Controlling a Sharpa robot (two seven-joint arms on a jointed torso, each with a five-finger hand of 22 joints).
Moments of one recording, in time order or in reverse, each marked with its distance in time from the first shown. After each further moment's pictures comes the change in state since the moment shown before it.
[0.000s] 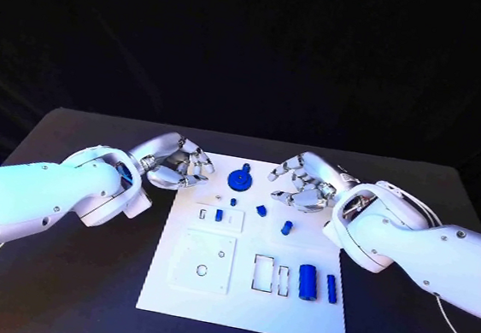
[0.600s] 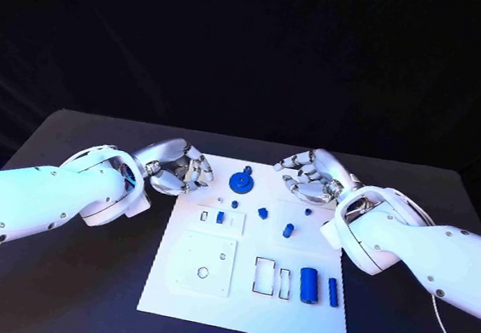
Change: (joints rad) left arm 0.000 0.018 -0.002 -0.038 -0.196 -0.003 -0.007; left_hand 0.011 0.011 -0.025 0.014 0.000 0.047 -0.030 0.021 -0.004 0.034 -0.034 0.121 0.066 0.188 -0.027 0.112 0.281 -0.024 0.180 -0.023 0.178 0.246; right arm -0.002 0.001 0.000 -0.002 0.261 -0.113 0.029; right_hand -0.030 0.096 0.196 -0.016 0.228 -0.069 0.026 -0.054 -0.013 0.002 0.002 0.049 -0.001 0.000 0.000 0.000 0.000 0.000 0.000 -0.003 0.000 0.000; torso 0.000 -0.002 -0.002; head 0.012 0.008
